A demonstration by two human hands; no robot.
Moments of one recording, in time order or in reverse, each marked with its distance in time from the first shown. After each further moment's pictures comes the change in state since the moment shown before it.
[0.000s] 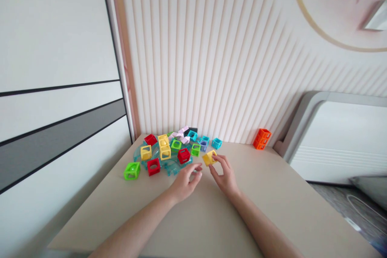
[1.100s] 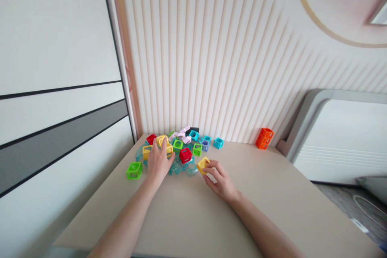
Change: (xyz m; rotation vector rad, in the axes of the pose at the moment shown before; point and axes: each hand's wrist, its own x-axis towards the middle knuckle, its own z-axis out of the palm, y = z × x) left_hand 0.016 -0.029 -0.086 1.142 0.521 -0.190; right_hand -0.005 -0.017 0.000 0.021 -0.267 -0.228
